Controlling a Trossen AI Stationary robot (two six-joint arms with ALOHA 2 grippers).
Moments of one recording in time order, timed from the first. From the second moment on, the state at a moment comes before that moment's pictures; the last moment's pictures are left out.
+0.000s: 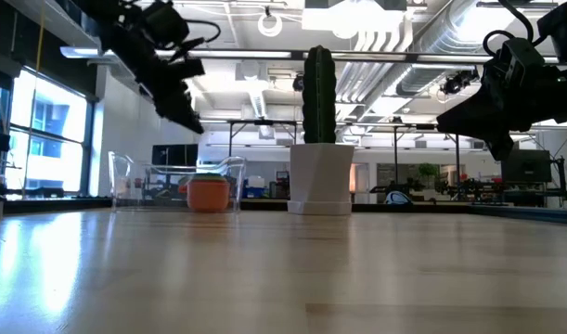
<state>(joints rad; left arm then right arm) 0.61 1.18 0.77 -0.26 -0.15 0.51 0.02 0.26 0.01 0.06 0.31 0.55</state>
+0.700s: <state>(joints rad) 0.22 1.12 0.77 -0.28 0.23 0.32 0.02 0.26 0.01 0.06 0.31 0.55</state>
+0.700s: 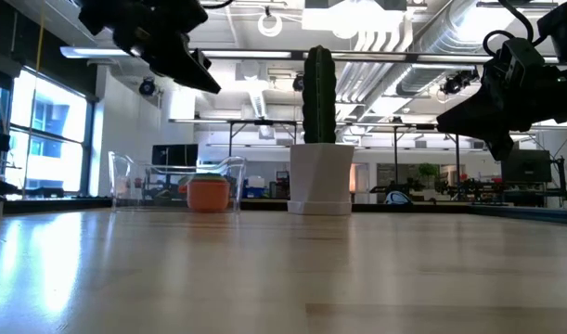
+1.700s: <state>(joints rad) -0.25 0.92 0.48 0.12 -0.20 0.16 0.02 0.26 0.01 0.06 0.31 0.55</state>
